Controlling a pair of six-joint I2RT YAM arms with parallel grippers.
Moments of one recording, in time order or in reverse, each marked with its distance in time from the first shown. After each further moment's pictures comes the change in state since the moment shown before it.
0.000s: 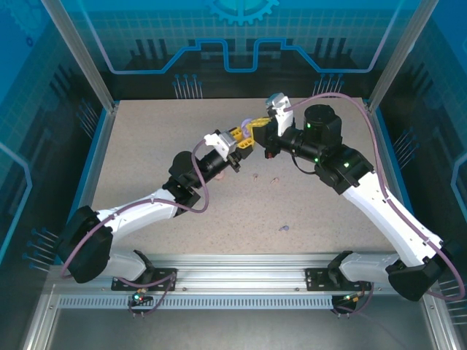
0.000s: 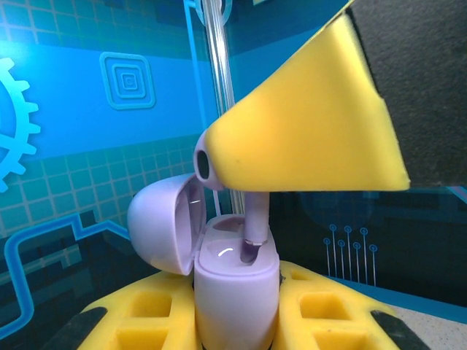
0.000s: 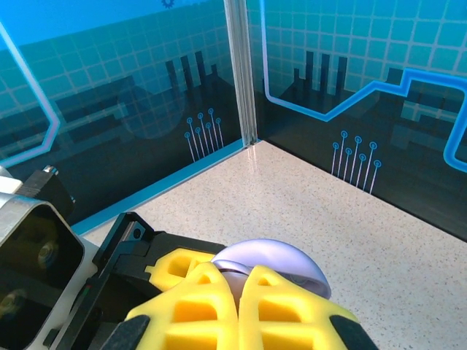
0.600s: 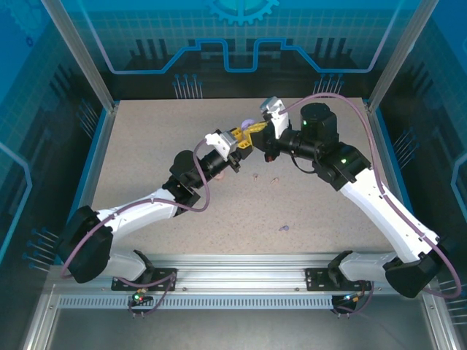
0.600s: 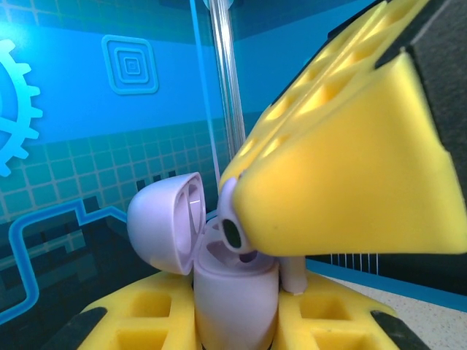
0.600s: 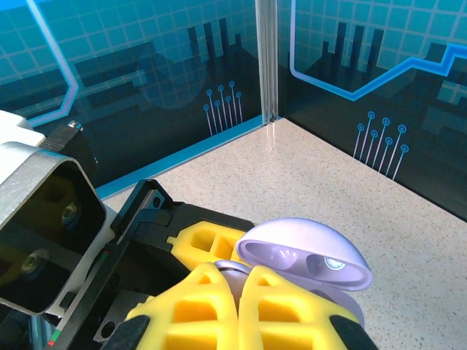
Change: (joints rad) left arm 0.001 0.000 0.000 -0.032 -0.008 0.000; right arm -0.018 0.029 0.012 -0.056 -0.095 -0.053
